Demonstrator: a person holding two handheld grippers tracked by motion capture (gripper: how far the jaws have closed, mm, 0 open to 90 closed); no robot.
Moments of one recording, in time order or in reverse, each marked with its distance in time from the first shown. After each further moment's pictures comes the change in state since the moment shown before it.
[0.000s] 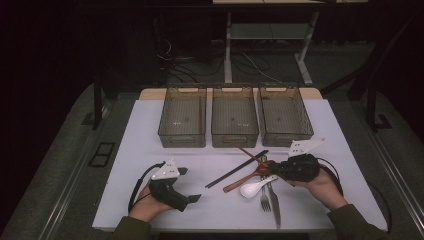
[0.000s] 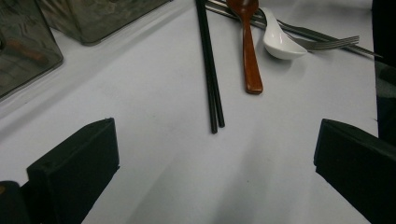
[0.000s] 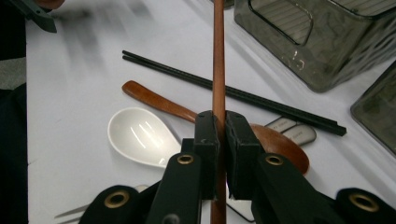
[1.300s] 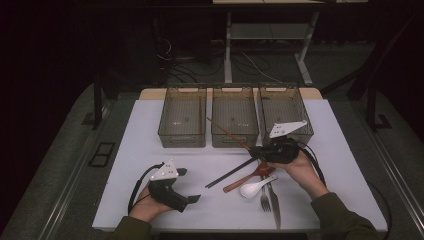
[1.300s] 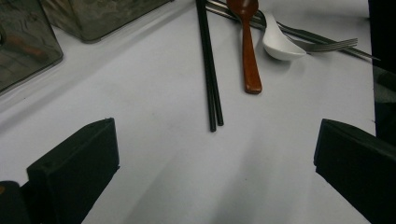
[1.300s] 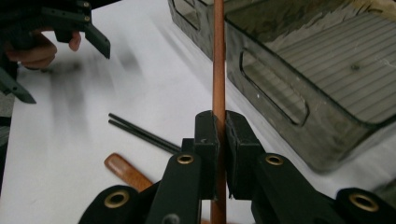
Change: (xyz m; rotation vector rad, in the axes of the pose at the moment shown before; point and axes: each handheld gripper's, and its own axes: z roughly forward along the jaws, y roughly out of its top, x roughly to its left) left arm 0.000 -0.003 0.000 -0.010 -0.006 -0.011; right arm -0.014 0.050 0.037 -0.072 0.021 0.017
